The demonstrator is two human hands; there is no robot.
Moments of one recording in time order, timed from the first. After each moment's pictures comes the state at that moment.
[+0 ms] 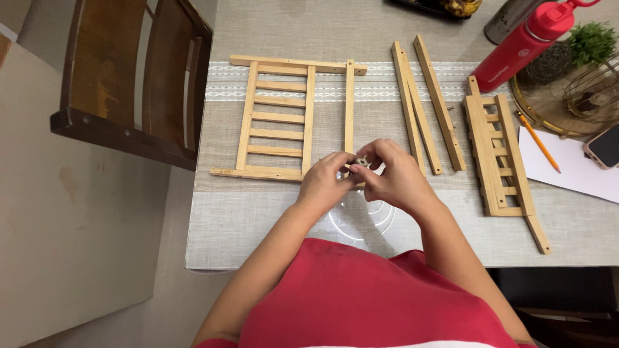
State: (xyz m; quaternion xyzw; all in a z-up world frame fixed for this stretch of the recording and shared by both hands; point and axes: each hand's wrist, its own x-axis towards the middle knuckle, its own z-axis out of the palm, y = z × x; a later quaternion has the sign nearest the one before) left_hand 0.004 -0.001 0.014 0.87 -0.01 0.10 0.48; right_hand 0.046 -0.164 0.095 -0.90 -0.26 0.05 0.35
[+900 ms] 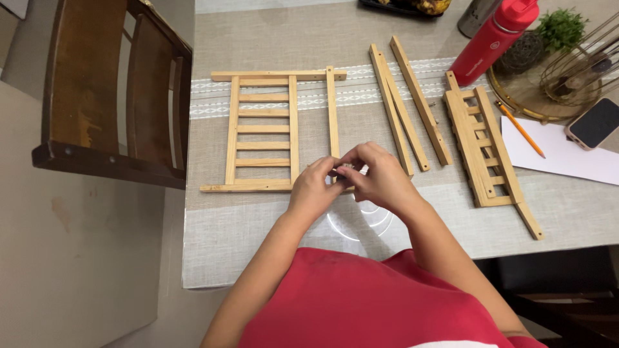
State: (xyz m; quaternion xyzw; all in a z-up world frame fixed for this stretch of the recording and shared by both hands) left_hand 0.006 -0.003 0.013 0.88 -0.02 0.09 0.47; right_hand 0.045 -0.163 0.093 -0.87 -0.18 0.14 0.44
